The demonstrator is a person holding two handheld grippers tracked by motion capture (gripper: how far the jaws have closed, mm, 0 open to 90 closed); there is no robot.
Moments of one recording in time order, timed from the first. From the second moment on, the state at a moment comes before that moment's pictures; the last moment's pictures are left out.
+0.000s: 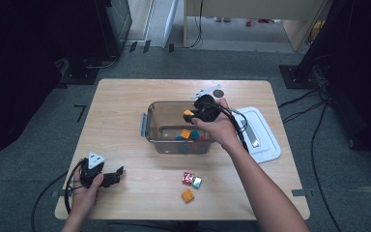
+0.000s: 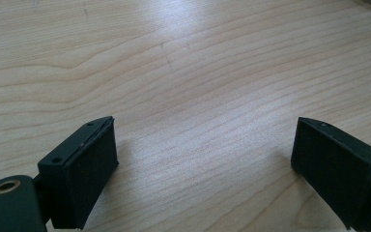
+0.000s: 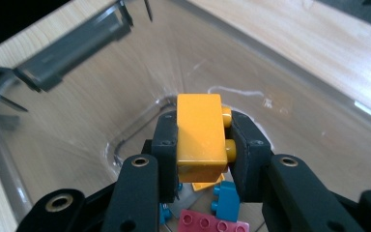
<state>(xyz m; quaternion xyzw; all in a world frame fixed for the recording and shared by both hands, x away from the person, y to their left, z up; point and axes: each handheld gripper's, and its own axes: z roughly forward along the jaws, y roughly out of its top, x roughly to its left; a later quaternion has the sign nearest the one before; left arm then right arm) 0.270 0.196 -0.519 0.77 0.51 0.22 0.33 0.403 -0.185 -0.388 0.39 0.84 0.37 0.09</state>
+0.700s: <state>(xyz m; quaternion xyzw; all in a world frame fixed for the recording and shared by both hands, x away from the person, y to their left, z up) 0.270 0.196 -0.519 0.77 0.51 0.22 0.33 0.409 -0.171 -0.404 0.39 0.88 0.27 0.05</state>
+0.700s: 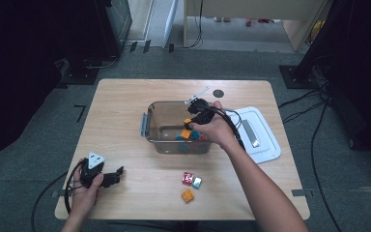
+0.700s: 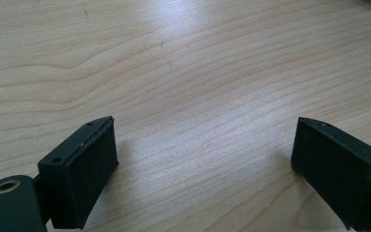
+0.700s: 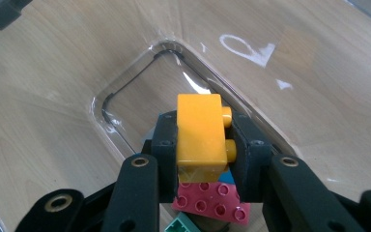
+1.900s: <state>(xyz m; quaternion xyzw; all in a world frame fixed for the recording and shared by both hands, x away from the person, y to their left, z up) 0.270 0.196 -0.519 0.77 0.51 0.22 0.33 0.344 -0.212 -0.369 0.36 0.82 0.44 0.11</state>
